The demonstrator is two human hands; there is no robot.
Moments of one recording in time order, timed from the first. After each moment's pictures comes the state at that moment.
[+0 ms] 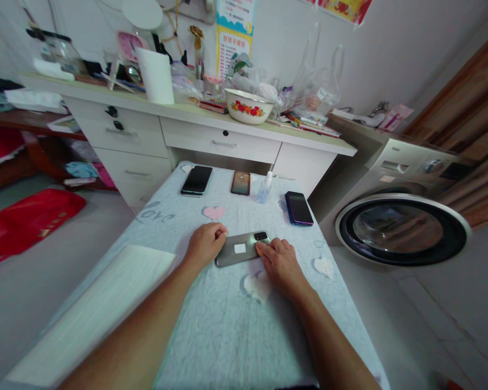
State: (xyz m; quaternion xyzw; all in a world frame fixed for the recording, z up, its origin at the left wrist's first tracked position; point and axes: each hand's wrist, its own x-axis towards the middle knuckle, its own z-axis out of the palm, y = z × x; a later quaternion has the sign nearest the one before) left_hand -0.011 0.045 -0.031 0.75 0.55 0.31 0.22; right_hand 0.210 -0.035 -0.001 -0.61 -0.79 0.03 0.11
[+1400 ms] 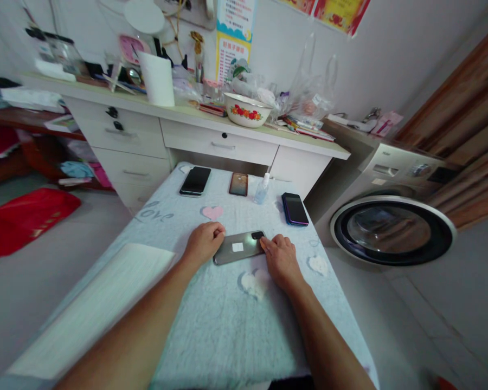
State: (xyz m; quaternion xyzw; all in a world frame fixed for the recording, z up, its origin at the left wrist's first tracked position) left_hand -0.011 0.045 -0.027 0.75 0.54 0.31 0.22; right_hand 0.216 -0.029 -0.005 -0.67 -0.74 -0.01 0.10
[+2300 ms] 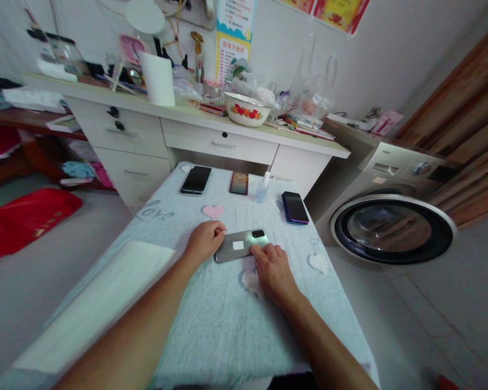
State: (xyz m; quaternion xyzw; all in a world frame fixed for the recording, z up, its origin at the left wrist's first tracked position) left_hand -0.013 0.045 -0.028 0.75 0.54 0.30 0.22; right_hand 0.195 -0.056 -0.008 -0.62 -0.78 0.01 0.08
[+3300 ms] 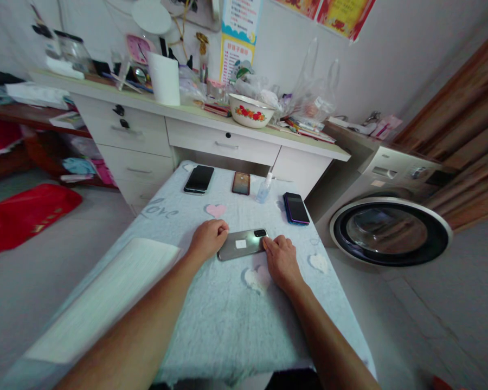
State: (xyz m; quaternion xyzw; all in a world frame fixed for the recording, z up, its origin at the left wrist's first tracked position) left_hand -0.012 0.044 -0.026 0.75 0.54 0.30 0.22; right_hand 0.208 -0.038 -0.008 -0.69 -0.72 -0.01 0.10
